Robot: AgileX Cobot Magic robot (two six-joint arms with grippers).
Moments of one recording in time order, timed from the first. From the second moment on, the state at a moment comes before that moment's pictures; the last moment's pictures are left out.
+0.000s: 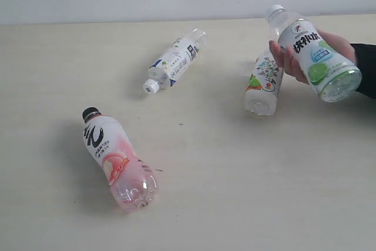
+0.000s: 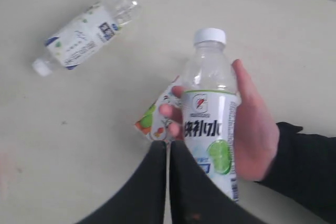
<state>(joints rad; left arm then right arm) -0.01 0.01 0.00 -0.02 0.14 0.02 0.06 1.48 -1.62 0.15 1.21 -0.15</state>
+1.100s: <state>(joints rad) -0.01 0.01 0.00 -0.02 0.14 0.02 0.06 0.02 -0.50 0.34 0.87 -0.43</state>
